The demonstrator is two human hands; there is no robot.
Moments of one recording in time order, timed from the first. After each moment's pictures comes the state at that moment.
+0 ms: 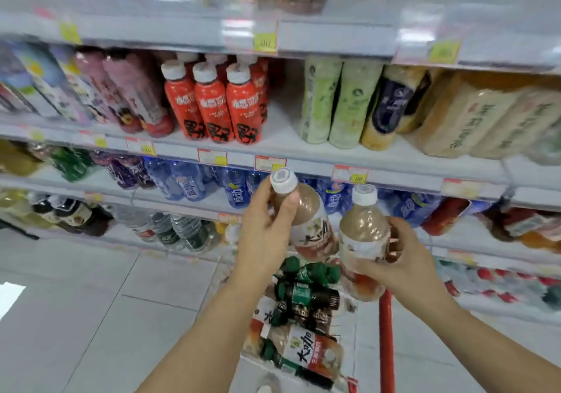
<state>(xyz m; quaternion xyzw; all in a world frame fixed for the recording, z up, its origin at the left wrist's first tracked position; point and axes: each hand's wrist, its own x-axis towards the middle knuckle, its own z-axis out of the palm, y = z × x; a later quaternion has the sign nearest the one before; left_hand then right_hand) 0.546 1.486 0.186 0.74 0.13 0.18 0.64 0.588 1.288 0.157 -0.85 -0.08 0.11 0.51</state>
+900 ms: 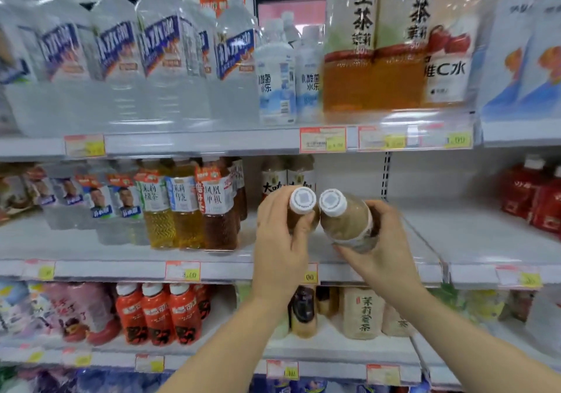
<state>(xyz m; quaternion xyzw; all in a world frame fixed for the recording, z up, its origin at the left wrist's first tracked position) 0.685 1.379 0.416 0.74 -0.15 0.51 0.41 0.734 1.224 0.395 -0.76 -0.27 -0.31 0.50</state>
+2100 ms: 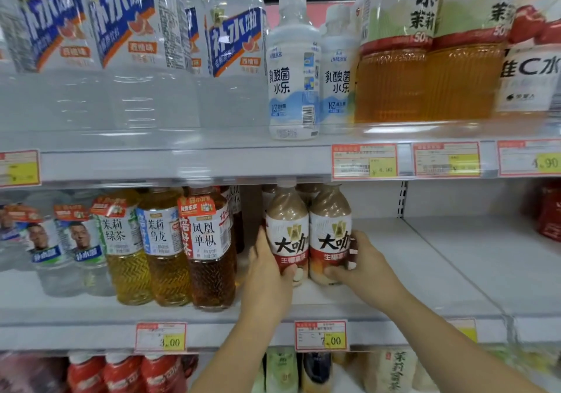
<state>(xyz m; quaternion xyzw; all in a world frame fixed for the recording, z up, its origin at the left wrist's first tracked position) 0.797 1.448 0.379 0.86 0.06 0.22 0.45 0.837 1.286 0.388 -0.84 -0.16 -0.09 0.50</state>
